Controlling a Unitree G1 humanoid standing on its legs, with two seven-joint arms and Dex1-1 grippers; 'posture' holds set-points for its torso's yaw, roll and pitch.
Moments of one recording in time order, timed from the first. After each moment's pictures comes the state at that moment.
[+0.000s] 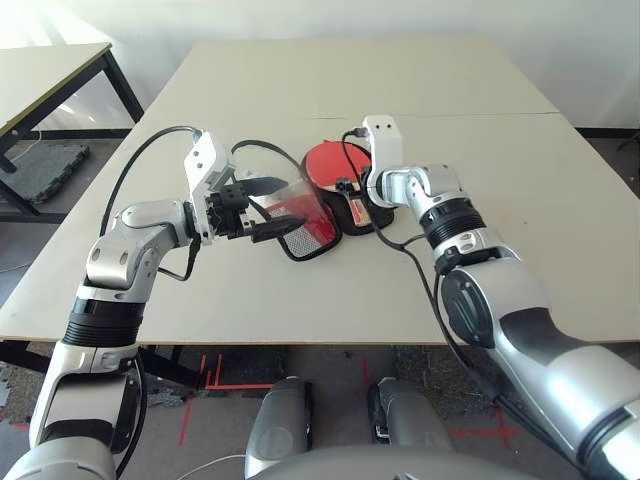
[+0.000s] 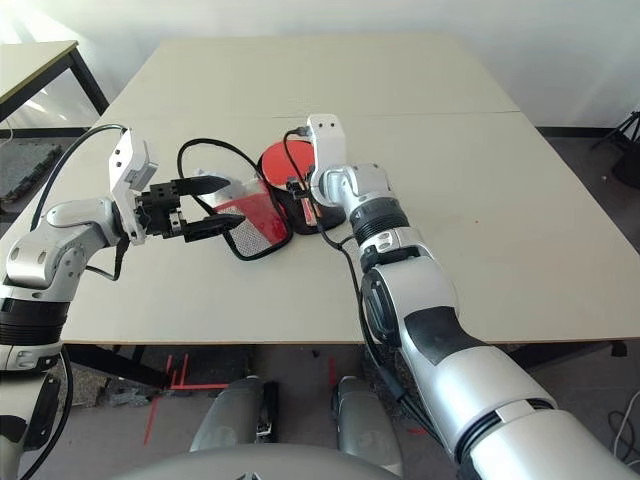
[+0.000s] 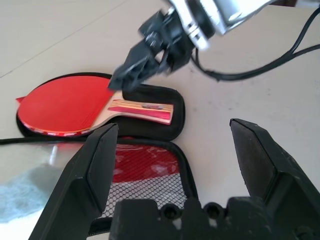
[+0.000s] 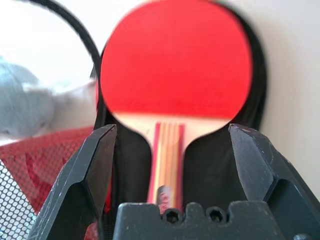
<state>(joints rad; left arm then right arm) -0.47 0.65 0.00 0.00 -0.48 0.51 -1.02 -1.07 -0.07 -0.08 0.76 0.16 0.79 0.20</state>
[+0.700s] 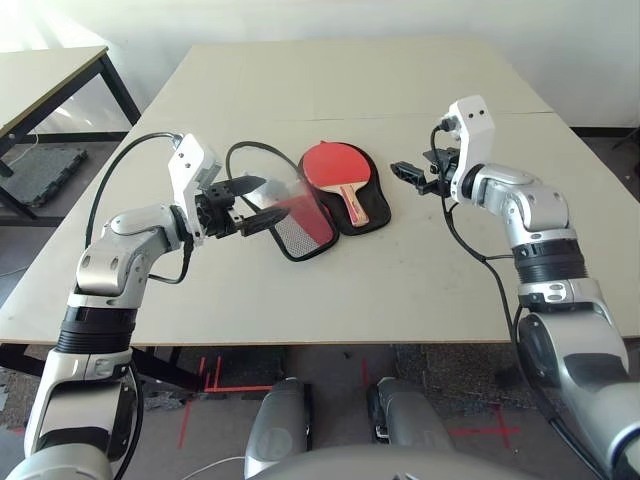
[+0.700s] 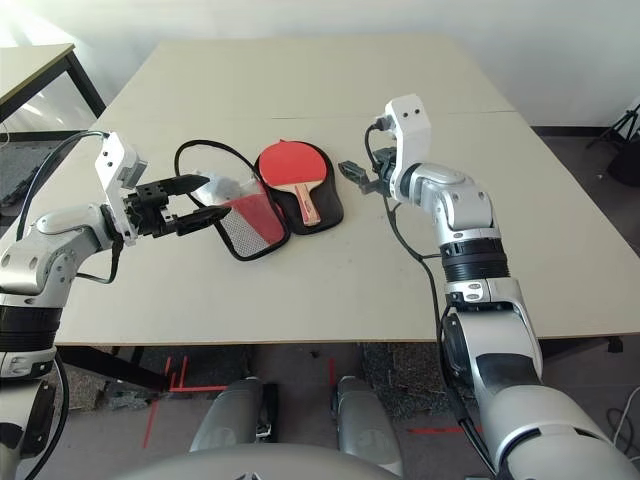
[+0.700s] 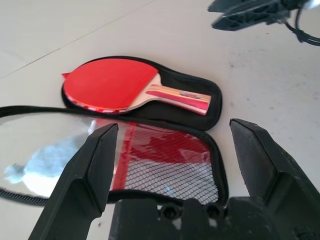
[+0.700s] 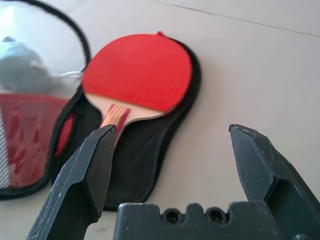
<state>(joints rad) -0.42 0.65 0.07 0.02 -0.46 0.52 -0.91 -0.76 -0.37 -0.02 0.35 0.21 0.67 0.62</state>
